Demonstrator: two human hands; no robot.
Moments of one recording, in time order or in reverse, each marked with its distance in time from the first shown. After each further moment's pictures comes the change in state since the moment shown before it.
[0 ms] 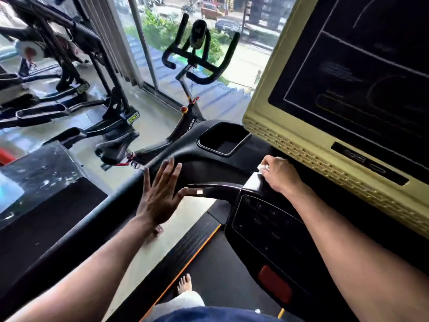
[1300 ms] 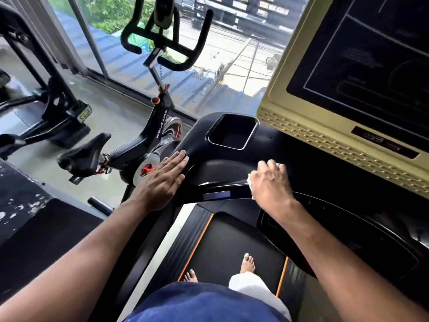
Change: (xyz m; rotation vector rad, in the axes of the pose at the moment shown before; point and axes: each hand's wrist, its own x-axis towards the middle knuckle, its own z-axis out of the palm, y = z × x) left_hand 0.078 -0.100 -0.010 -0.322 -0.153 0.439; right_hand -0.056 -0.139 0.035 -0.653 0.043 0.083
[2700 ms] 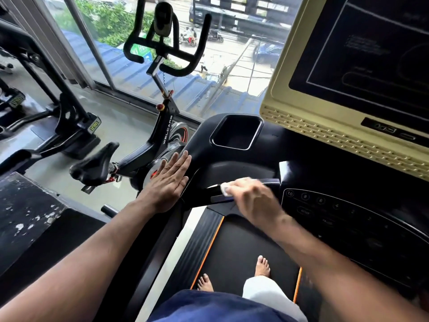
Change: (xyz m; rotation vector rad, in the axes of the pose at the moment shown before) left_hand 0.007 -0.001 -0.007 0.080 -0.198 -0.139; right_hand -0.012 -0.040 0.035 0.555 0.276 -0.407
